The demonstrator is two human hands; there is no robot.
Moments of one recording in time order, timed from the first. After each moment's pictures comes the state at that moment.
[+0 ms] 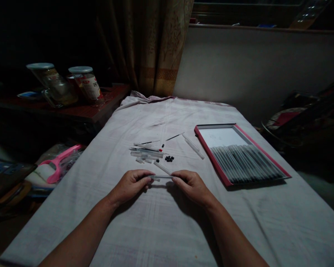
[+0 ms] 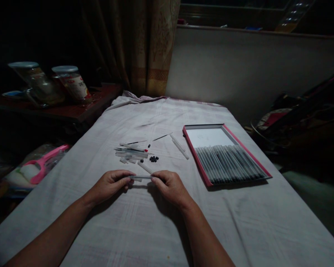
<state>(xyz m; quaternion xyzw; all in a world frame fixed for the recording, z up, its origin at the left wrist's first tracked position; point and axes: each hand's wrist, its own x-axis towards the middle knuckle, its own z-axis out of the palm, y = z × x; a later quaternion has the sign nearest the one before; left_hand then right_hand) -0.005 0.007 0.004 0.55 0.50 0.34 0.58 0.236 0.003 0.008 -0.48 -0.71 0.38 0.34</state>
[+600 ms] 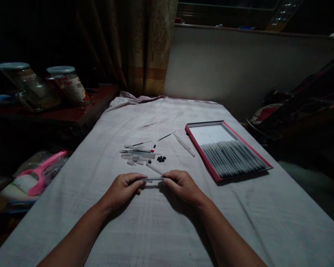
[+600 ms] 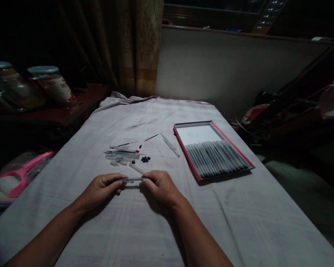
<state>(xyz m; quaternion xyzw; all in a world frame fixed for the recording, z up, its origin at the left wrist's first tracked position) -0.001 0.007 0.008 0.55 0.52 0.34 0.56 0.235 0.003 0.008 -0.47 -0.74 0.36 0.31</state>
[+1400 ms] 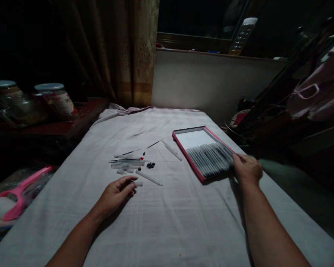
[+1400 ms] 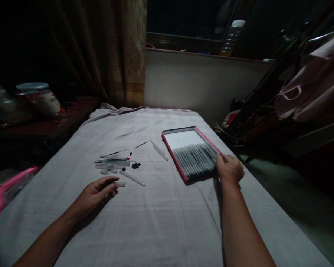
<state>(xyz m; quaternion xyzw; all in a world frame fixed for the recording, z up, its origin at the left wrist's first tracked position) 0.004 0.013 0.005 0.54 0.52 0.36 0.56 0.473 0.015 0.002 -0.84 -0.34 -0.14 0.39</state>
